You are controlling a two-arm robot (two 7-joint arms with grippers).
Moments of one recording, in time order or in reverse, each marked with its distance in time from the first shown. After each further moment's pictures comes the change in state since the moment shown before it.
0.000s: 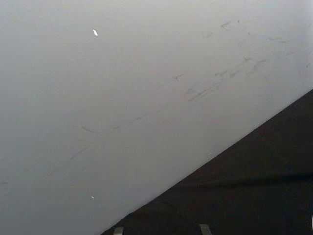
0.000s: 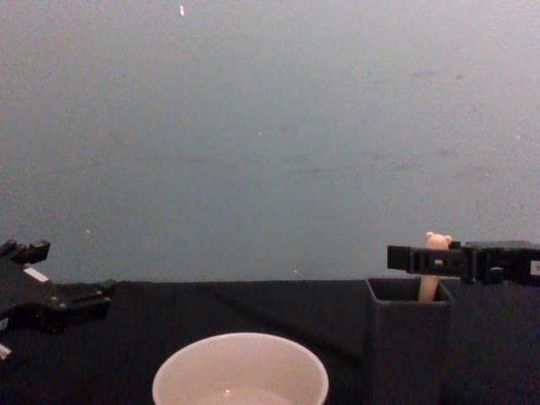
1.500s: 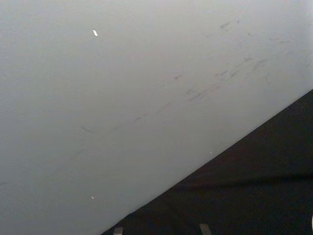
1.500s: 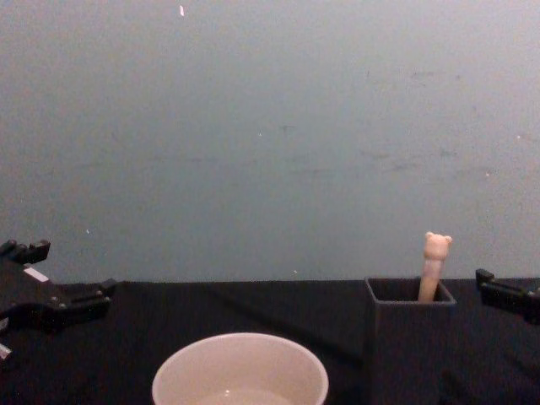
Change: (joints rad) left arm 0.000 0.000 0.000 0.000 0.000 0.000 0.000; right arm -0.150 -0.125 0.086 0.064 -0.444 -0.289 -0.433
